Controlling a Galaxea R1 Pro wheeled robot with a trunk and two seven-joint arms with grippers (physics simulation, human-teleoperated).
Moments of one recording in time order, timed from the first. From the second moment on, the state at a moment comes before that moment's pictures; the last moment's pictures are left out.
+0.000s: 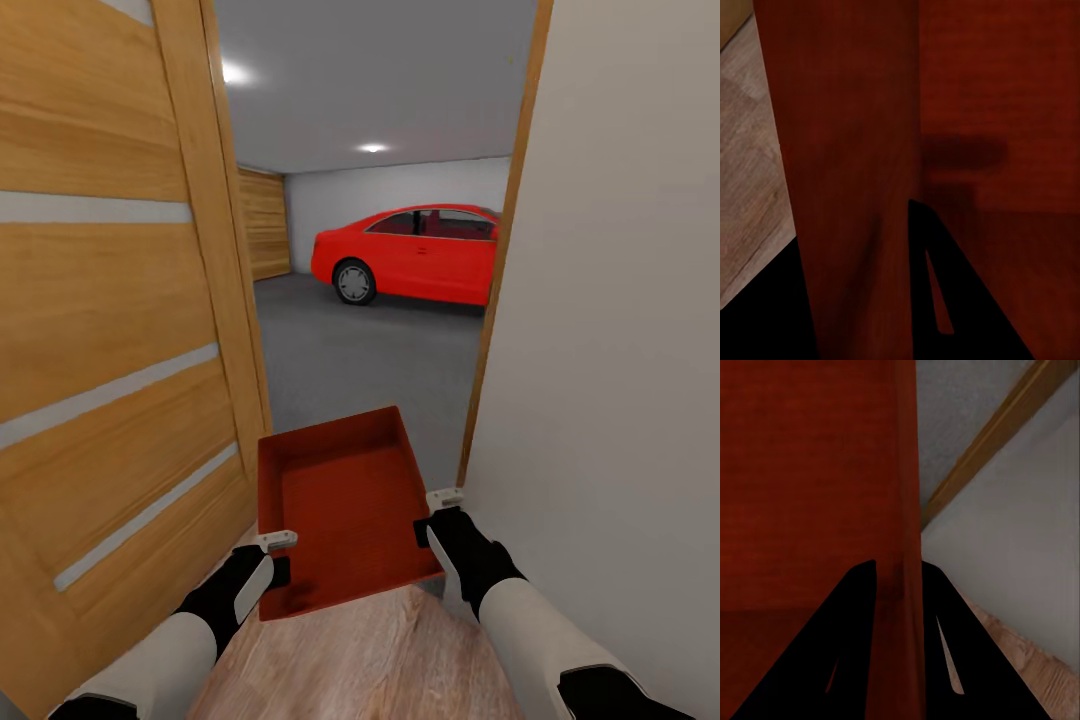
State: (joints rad) left arm -0.70 -0.09 -0.13 -0.44 0.36 0.50 0.31; right arm -0.78 0.16 0.07 -0.52 0.14 0.58 -0.16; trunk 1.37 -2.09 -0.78
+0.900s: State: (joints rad) left arm -0.70 -0.09 -0.13 -0.44 0.35 0.50 0.31; right arm -0.78 0.16 0.07 -0.52 0.14 0.58 -0.16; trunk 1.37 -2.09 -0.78
